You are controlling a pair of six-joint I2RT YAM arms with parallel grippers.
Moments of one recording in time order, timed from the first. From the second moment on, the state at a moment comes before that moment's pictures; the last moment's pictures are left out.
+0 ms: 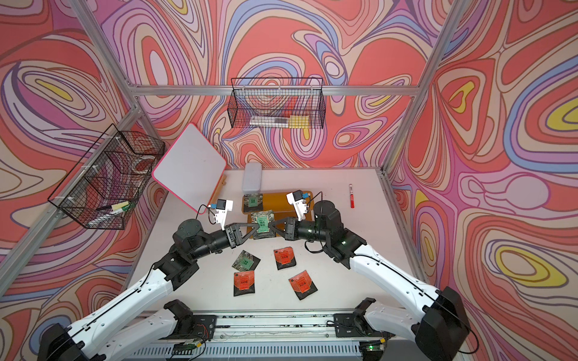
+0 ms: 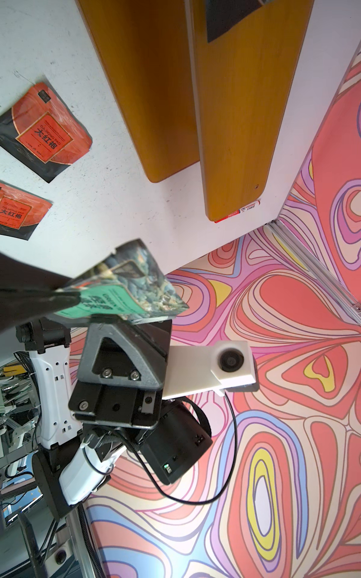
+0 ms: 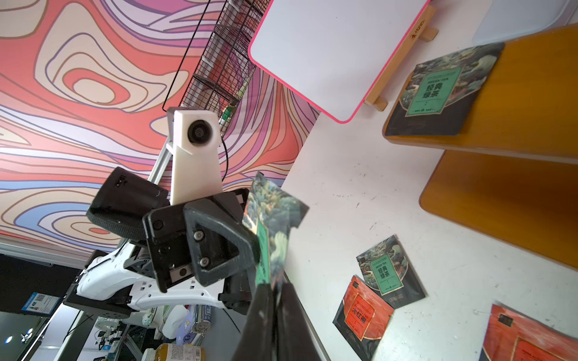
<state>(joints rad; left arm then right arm) -0.56 0.90 0.60 0.22 0.53 -0.89 0.65 1.14 0.86 0.04 -0.59 0.77</state>
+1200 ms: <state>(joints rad) -0.51 0.92 0.81 -0.34 0.02 -0.59 0.44 1.65 1.38 -0.40 -0.54 0.59</state>
